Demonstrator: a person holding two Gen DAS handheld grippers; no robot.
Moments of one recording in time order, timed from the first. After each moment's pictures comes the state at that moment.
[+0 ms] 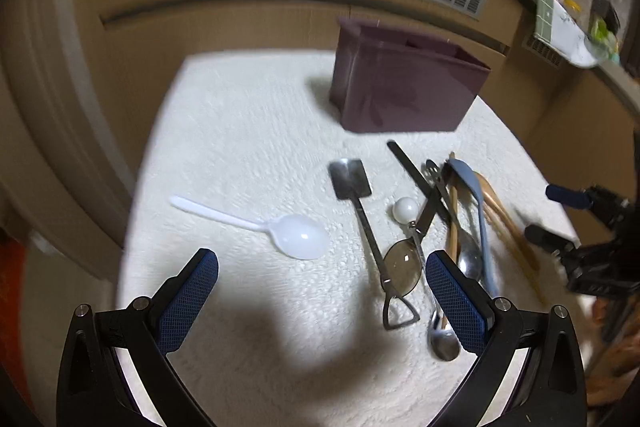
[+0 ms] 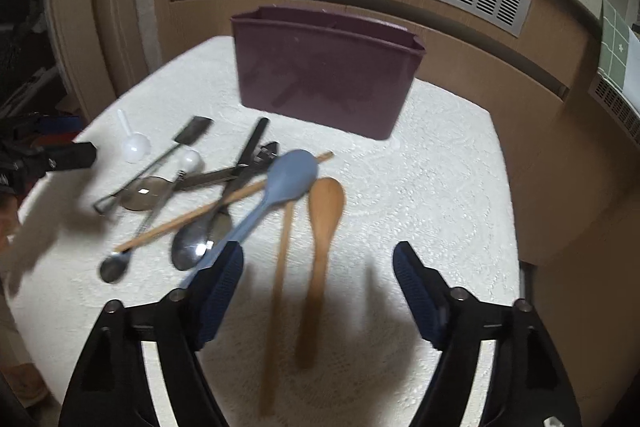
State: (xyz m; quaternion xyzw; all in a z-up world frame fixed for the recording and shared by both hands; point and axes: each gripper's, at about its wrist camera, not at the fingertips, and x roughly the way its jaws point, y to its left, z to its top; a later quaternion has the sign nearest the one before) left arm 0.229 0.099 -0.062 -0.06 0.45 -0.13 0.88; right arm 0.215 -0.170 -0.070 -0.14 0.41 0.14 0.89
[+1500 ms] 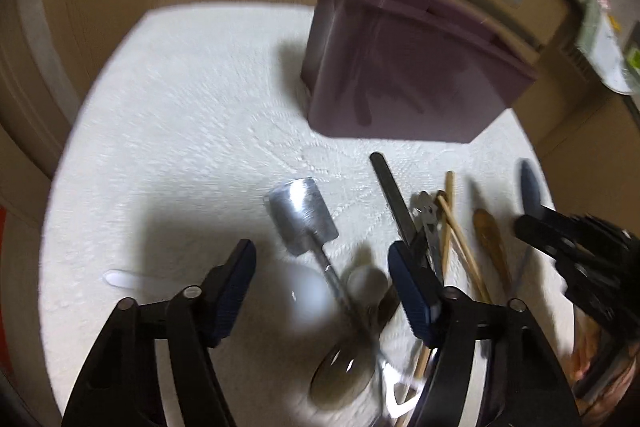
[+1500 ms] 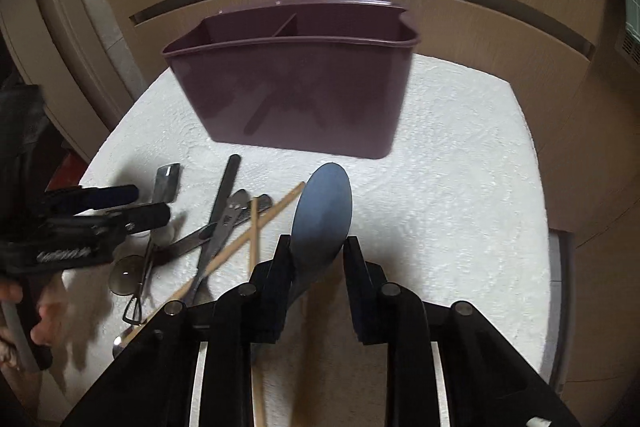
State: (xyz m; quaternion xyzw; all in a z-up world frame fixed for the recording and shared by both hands) left arm 0.310 0.036 -0.092 -0.08 0.53 -0.09 0.84; right arm 0.301 -0.175 -0.066 -0.04 0.47 0.15 0.87
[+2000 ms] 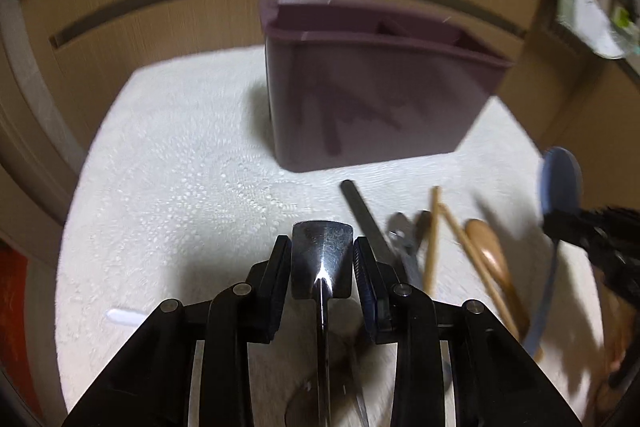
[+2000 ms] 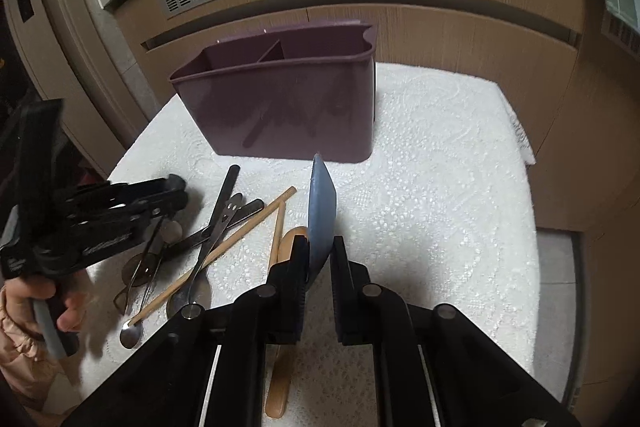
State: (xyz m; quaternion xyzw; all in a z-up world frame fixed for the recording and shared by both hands) left arm 0.285 0.012 -0.073 -0.01 0.44 -0.10 0.89; right arm 0.281 -0.206 -0.057 -0.01 0.43 0.18 0.88
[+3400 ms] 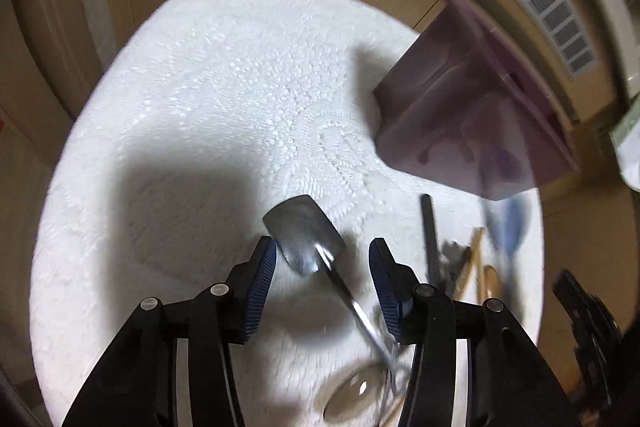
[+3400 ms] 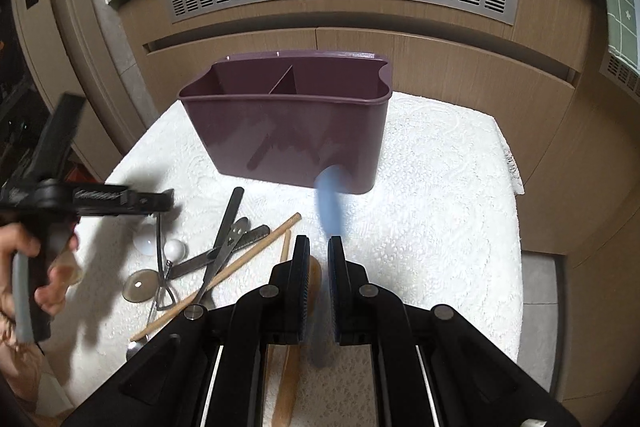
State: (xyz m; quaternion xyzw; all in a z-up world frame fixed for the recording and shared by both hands) left arm 0.331 0.084 -0.095 -0.20 0.54 -0.03 0.82; right arm 0.278 -0.195 -0.043 -0.05 0.41 0.16 0.90
